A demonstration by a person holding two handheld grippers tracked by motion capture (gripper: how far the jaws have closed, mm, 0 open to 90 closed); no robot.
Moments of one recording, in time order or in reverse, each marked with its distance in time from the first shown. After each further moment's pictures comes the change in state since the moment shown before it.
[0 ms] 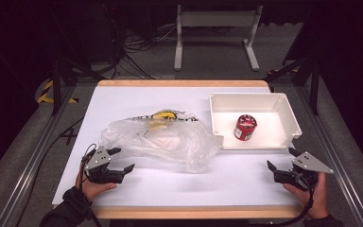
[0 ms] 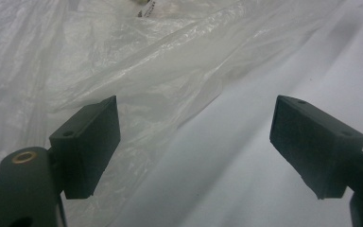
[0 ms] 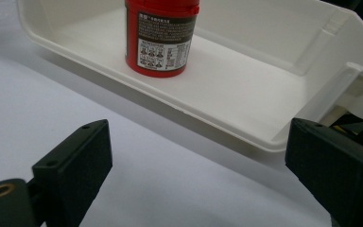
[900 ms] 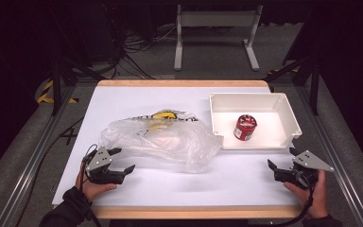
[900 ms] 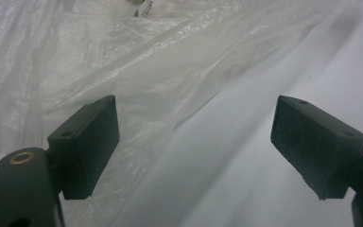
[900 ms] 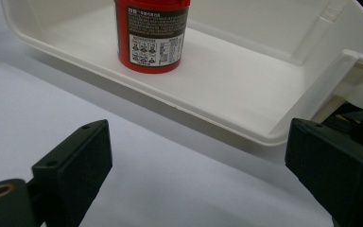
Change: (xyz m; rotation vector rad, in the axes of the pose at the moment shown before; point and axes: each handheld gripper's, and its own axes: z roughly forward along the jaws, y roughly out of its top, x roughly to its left) left arm -0.002 0.001 0.001 0.010 0.004 0.021; right arm -0.003 0.000 0.003 0.026 -0.005 0.039
